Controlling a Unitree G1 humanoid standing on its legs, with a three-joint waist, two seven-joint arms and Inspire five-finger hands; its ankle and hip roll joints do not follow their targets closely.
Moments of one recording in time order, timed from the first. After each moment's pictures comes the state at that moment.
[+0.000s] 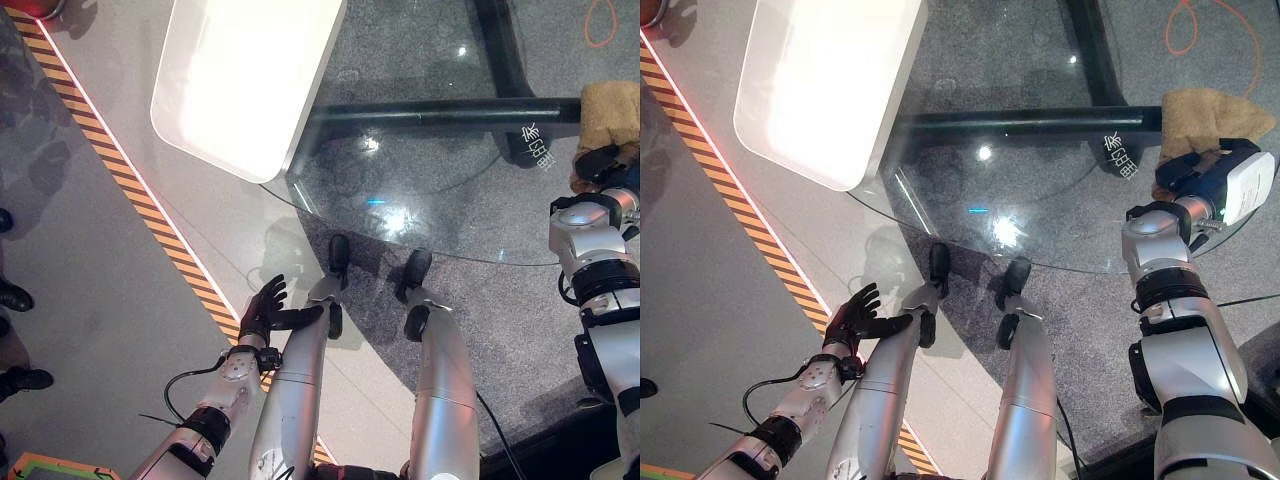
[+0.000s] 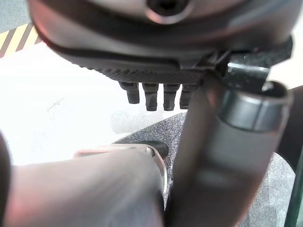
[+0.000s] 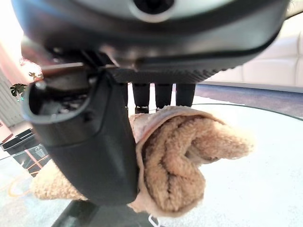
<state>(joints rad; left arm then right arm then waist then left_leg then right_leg) -0.31 0.32 -0.49 0.78 -0.63 -0.27 0.19 -1.02 -0.73 0.30 0.99 0.33 0.18 -0.87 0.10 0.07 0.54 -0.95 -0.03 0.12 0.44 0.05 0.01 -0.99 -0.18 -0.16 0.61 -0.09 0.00</state>
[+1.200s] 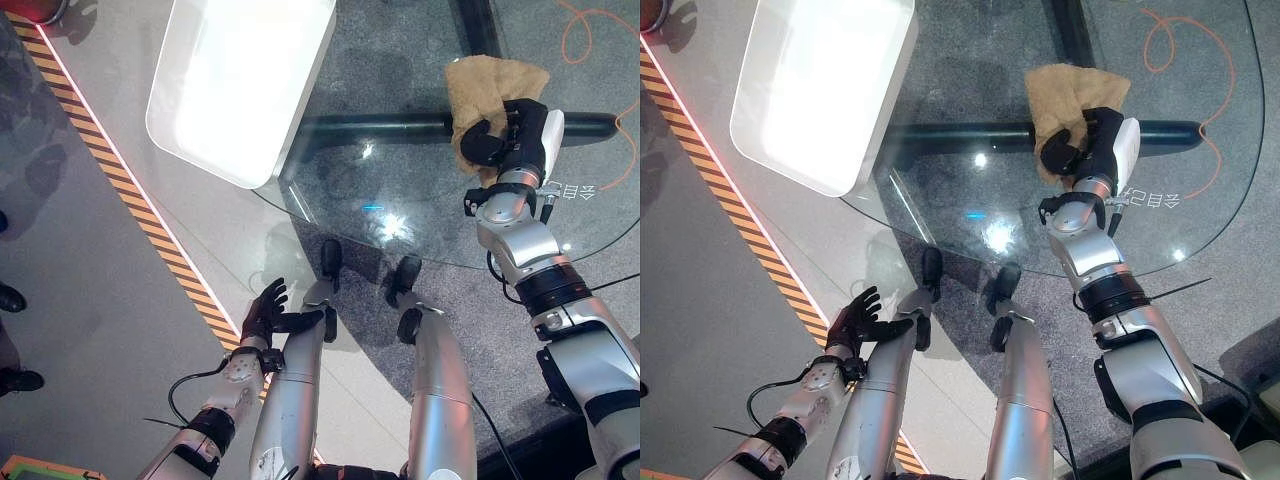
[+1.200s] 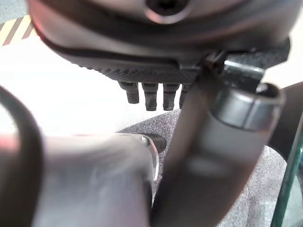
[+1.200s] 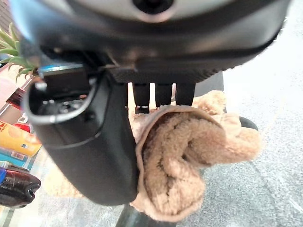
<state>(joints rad) -0.30 0.28 -0.46 0.79 -0.62 -0.25 0.19 -0.96 -0.56 0.38 0.54 0.32 0.28 -0.70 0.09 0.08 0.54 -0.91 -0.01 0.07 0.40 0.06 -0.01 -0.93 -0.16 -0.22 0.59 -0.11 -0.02</state>
